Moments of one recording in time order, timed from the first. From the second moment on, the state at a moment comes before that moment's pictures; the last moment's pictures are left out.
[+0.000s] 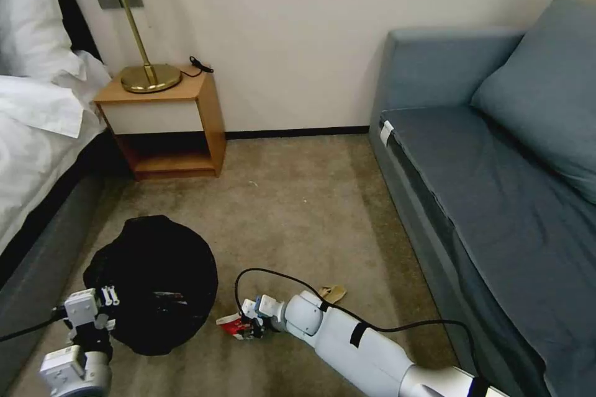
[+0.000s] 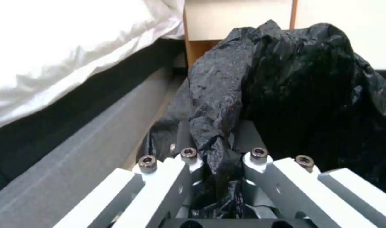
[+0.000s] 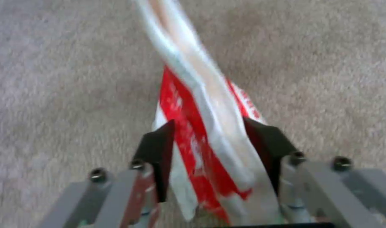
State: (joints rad) left arm 1.79 -1.53 -0.90 -2.12 -0.19 -0.02 -0.12; right arm -0.72 1.47 -0.53 1.00 -0.07 -0.26 -0.45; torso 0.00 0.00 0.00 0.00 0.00
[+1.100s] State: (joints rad) left arm 1.83 -1.61 -0.92 -2.14 -0.17 -0.07 -0.14; right arm -0.60 1.54 -0.44 1.08 0.19 -0.01 -0.18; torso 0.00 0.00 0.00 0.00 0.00
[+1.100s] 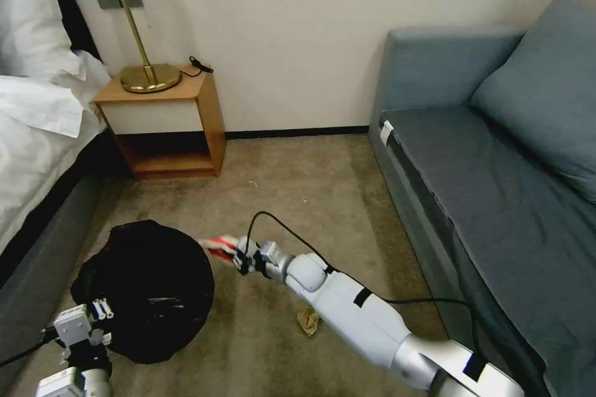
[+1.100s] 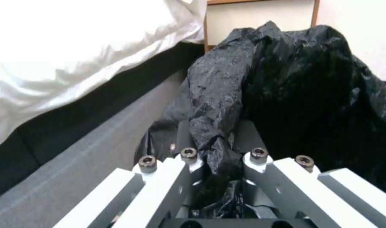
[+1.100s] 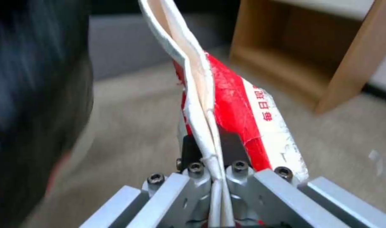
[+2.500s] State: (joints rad) left arm 1.81 -1.61 -0.90 -2.15 -0.16 -0.07 -0.13; right arm -0.64 1.49 -0.65 1.54 0.51 -0.23 -0.05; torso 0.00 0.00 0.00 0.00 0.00
